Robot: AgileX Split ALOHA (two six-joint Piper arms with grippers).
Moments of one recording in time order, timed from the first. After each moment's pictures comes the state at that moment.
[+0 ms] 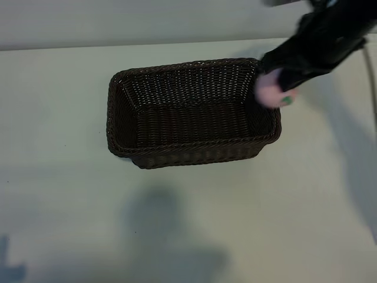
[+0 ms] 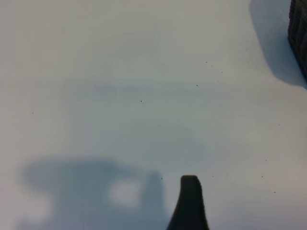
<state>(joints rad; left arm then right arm) -0.07 -0.01 -0.50 0.07 1.09 -0.13 0.25 1.72 -1.49 0.28 1.09 -0.14</state>
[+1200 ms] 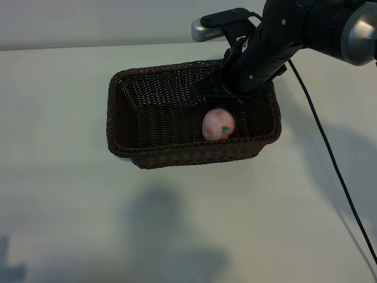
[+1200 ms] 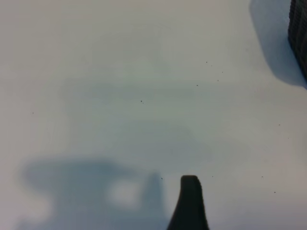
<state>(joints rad) -0.07 -0.01 -0.50 0.07 1.09 -0.13 0.41 1.94 -1.49 0.25 0.76 -0.03</state>
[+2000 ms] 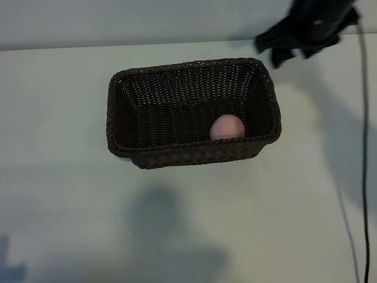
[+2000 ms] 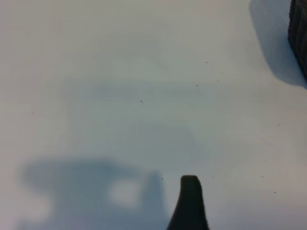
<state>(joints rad) -0.07 -0.01 -0.50 0.07 1.09 -0.13 0.17 1.92 -1.68 0.03 1.07 -0.01</state>
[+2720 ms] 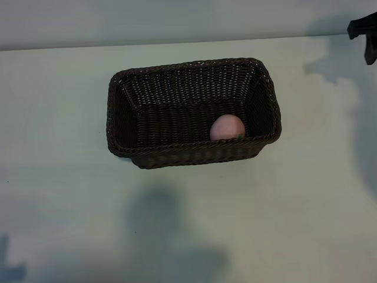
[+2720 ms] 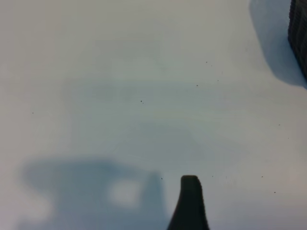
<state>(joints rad) -0.07 -0.01 -0.50 0.07 1.09 -0.13 -0.10 1.88 -1.68 -0.03 1.21 -0.01</state>
